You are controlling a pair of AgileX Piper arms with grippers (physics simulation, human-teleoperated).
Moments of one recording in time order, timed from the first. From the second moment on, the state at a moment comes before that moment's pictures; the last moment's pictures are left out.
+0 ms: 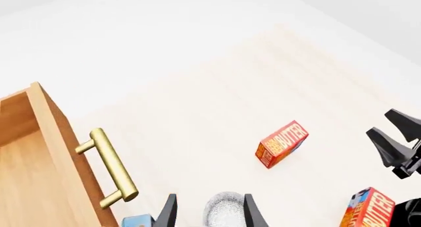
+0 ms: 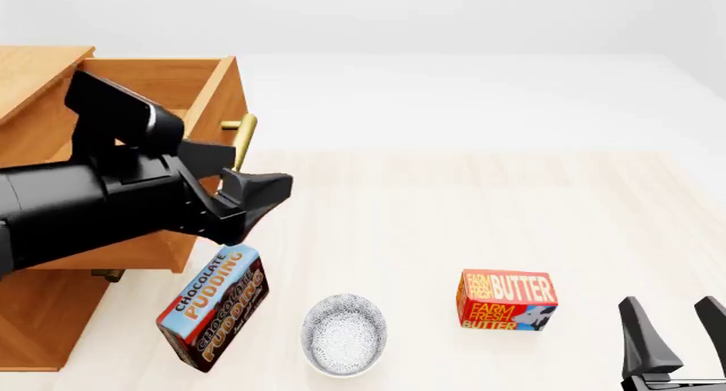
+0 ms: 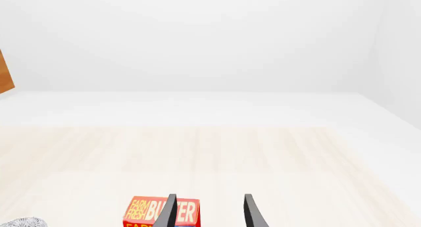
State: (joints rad) left arm -0.68 0.97 -1.01 0.53 -0.06; right arm 0.00 0.01 0.00 0.00 0.00
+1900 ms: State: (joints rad) left arm -0.76 1.25 -0.82 0.30 -0.18; right arm 0.00 0.01 0.00 0.00 0.00
